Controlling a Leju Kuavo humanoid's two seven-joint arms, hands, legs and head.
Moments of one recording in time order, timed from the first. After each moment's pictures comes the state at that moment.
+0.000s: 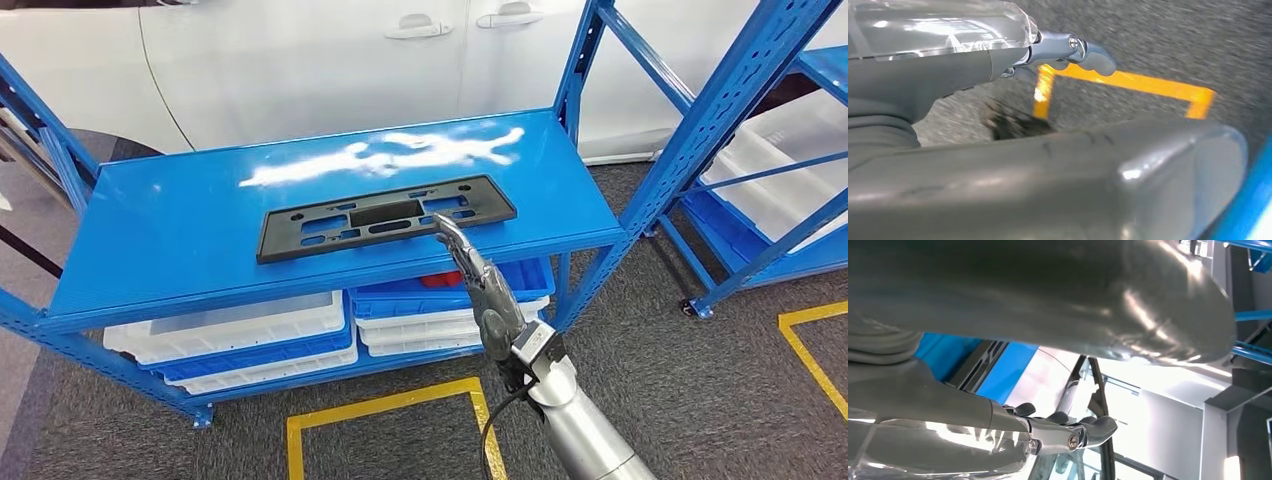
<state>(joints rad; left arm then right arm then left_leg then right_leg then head) -0.09 -0.07 1.33 -0.22 -0.74 -0.07 -0.29 -0.30 -0.05 0.40 -1.40 0.11 0.09 -0.63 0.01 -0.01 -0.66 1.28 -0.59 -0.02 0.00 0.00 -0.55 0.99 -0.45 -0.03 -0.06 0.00</state>
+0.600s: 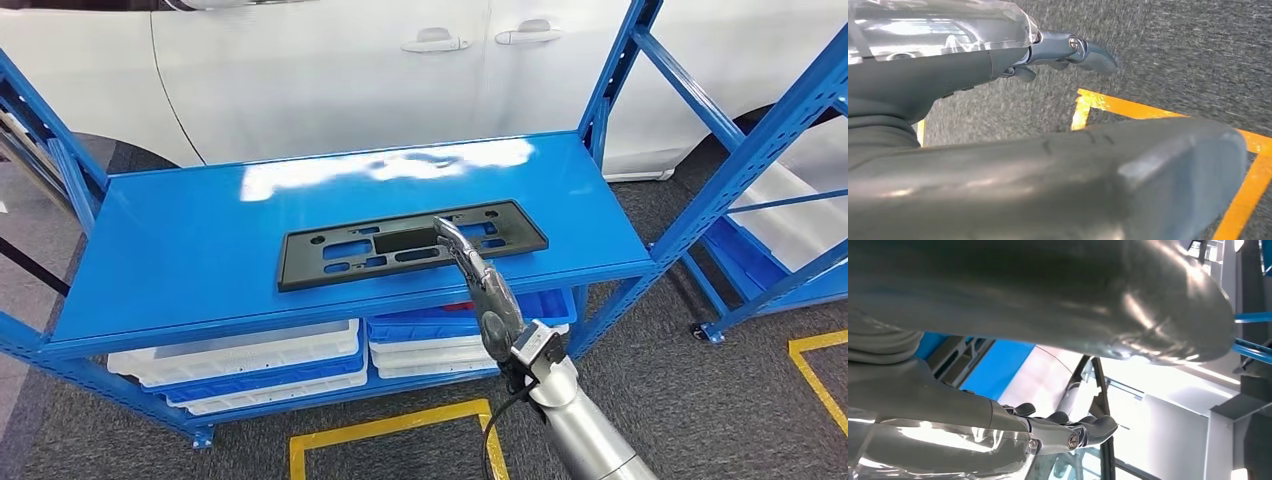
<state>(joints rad) -0.06 -0.07 1.33 -0.22 -0.77 0.08 -0.12 -0.30 -0.05 0.40 -1.39 0.11 0.09 -0.64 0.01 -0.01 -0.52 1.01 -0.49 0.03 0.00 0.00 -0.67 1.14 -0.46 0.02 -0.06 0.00</state>
